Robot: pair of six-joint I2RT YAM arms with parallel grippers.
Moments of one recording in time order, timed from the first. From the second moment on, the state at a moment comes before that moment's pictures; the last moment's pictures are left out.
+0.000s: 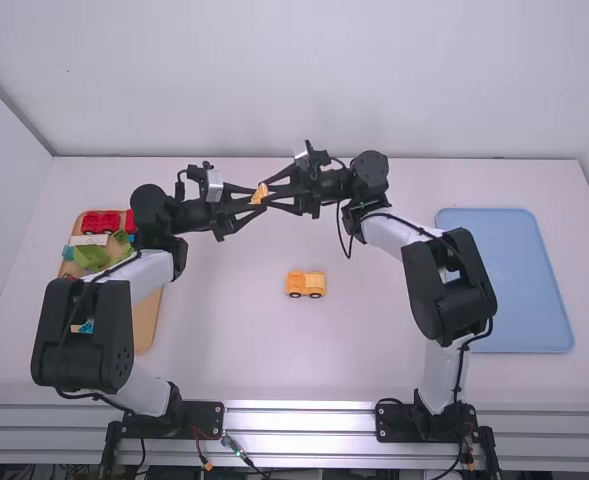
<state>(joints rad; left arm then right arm) 0.02 1.63 0.78 1.07 1.30 -0.27 0.39 2.01 1.27 1.14 -1.39 0.49</state>
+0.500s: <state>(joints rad) 0.02 1.63 0.79 0.46 0.92 -0.07 0.36 2.01 1.29 0.62 -1.11 0.29</state>
